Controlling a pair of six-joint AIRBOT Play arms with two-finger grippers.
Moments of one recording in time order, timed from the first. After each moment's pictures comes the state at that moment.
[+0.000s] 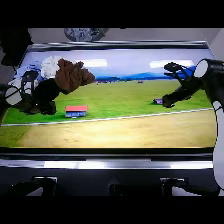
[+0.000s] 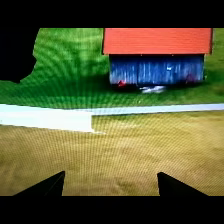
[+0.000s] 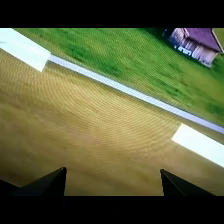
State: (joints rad) left arm -0.16 -1.13 1.23 1.68 -1.35 -1.76; right arm -0.03 -1.44 1.56 -1.49 1.49 1.06
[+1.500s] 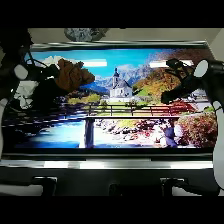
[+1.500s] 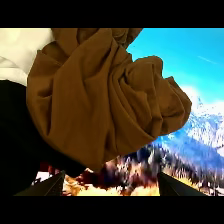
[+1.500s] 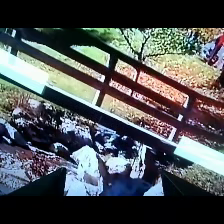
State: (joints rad) left arm -0.02 -1.58 1.65 1.47 -0.86 -1.72; right arm -0.03 -1.45 1.56 -1.47 1.41 1.13
